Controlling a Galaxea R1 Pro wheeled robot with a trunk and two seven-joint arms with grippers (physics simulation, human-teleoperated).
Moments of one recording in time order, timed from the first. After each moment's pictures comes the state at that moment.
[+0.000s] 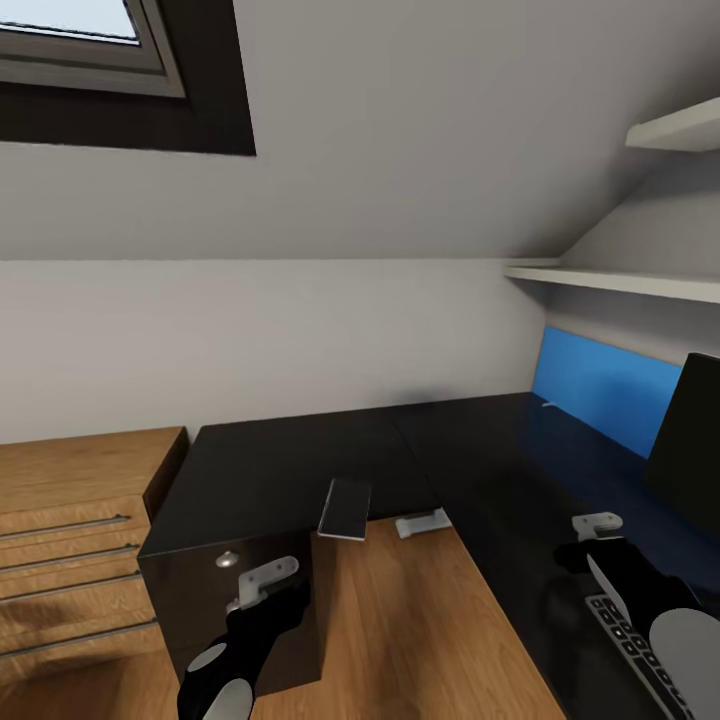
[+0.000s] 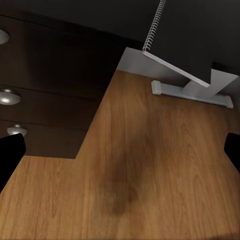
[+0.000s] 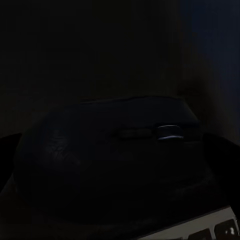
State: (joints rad) left arm -0.10 0.07 -0.48 -1.62 0.78 0.39 0.75; right arm -0.72 -0.33 0.06 -0.47 0.05 0.44 0.02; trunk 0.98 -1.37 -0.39
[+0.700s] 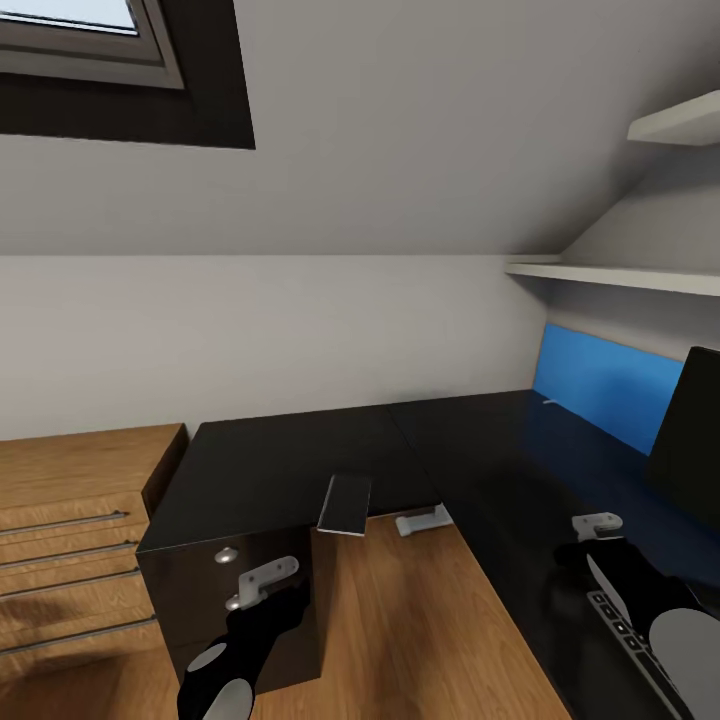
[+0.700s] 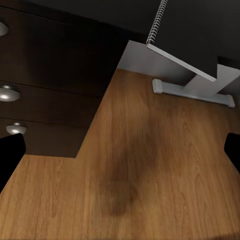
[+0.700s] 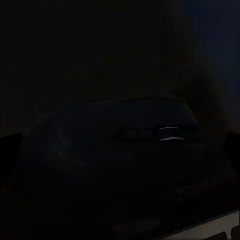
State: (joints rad) left arm -0.10 0.07 -0.48 -1.62 0.78 0.39 0.75; right arm -0.72 -0.33 0.06 -0.47 0.05 0.44 0.02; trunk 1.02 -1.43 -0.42
